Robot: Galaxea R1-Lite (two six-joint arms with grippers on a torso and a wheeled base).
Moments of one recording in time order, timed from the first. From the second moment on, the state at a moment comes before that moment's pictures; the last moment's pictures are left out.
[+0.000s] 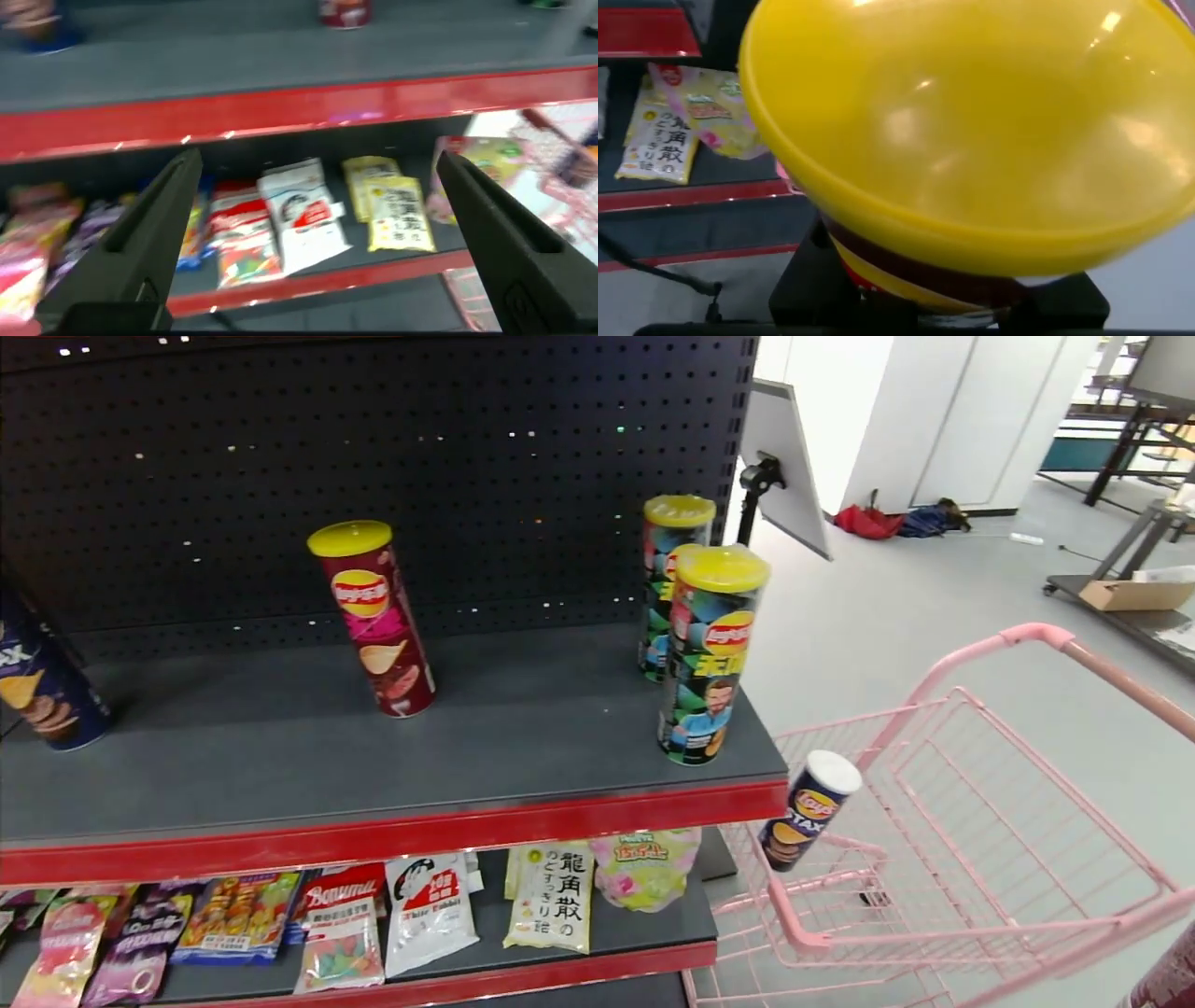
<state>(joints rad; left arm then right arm) 0.00 0.00 0.00 0.00 -0.02 0.00 0.13 0.56 -0.33 0.10 -0.21 -0.07</state>
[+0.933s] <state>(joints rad) 0.00 0.00 0.00 0.00 -0.02 0.01 0.13 0.31 -0.22 0.10 -0.19 -0.12</state>
